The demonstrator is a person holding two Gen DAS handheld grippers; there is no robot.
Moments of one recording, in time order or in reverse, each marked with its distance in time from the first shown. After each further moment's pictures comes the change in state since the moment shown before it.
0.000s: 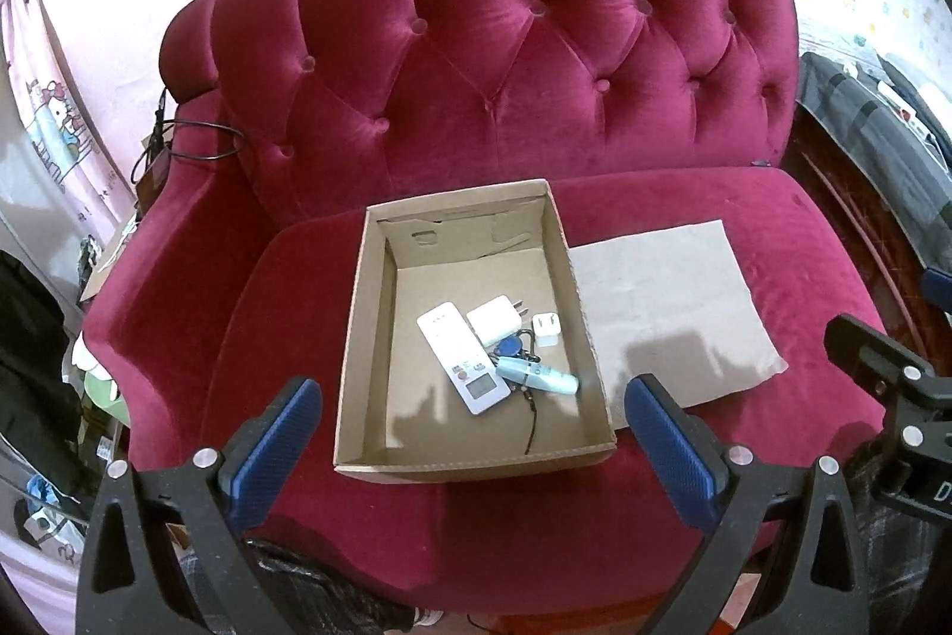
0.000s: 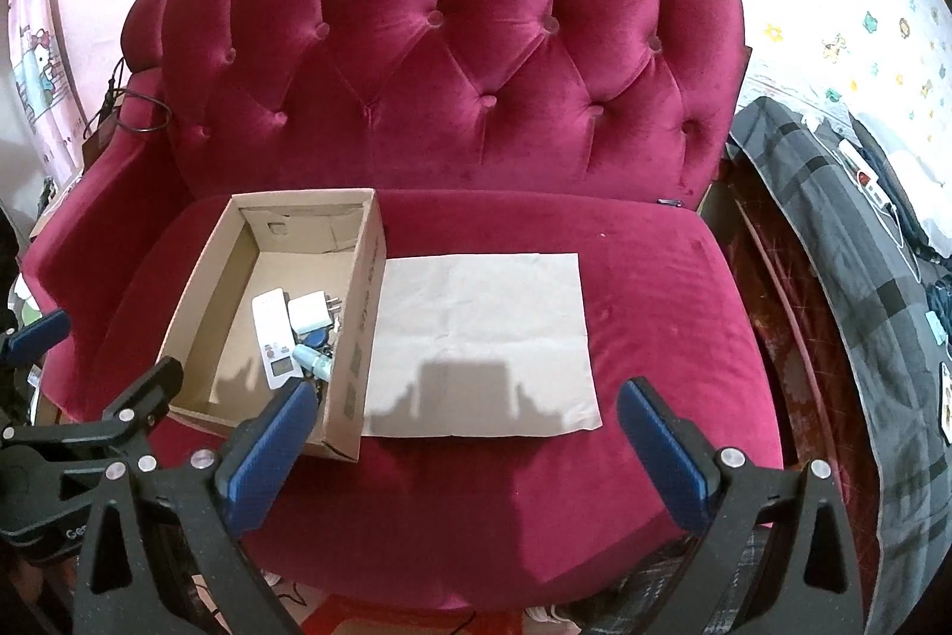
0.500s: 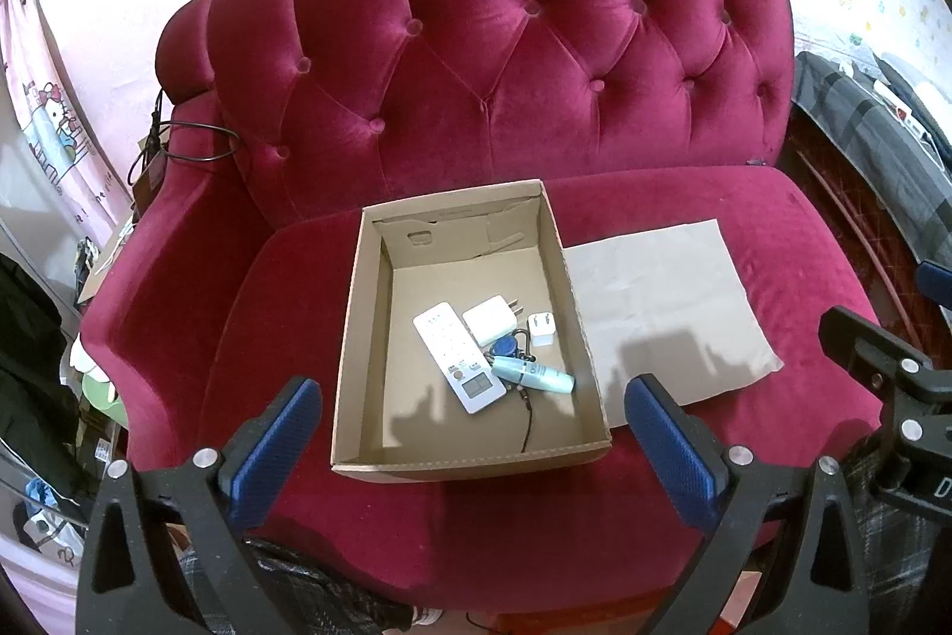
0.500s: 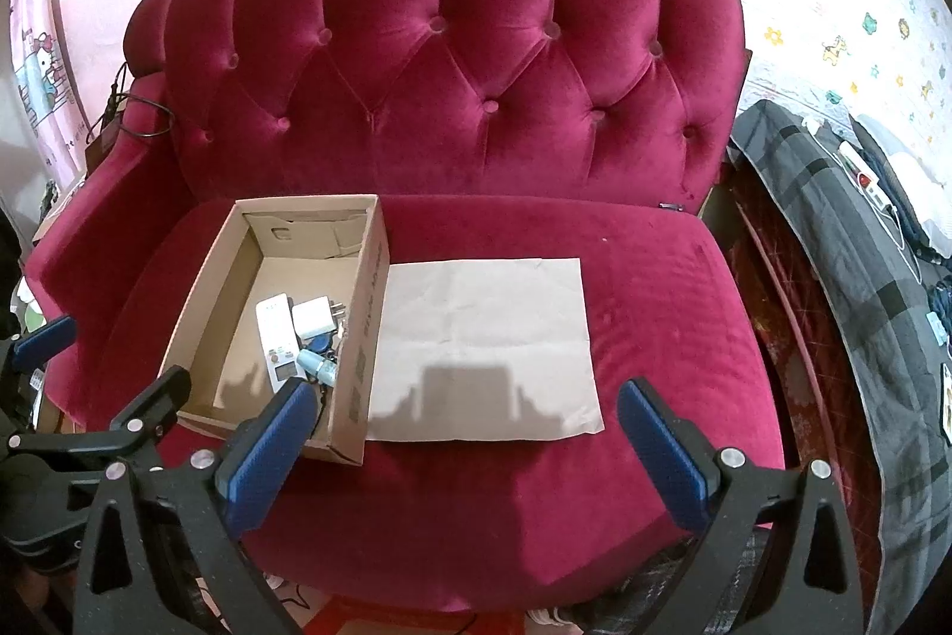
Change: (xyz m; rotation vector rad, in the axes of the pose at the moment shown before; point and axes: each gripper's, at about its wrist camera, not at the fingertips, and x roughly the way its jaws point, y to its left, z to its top) left arm -0.002 -0.001 0.001 0.004 -0.004 -0.004; right arm -0.002 0.001 0.001 -0.002 -0.014 0.006
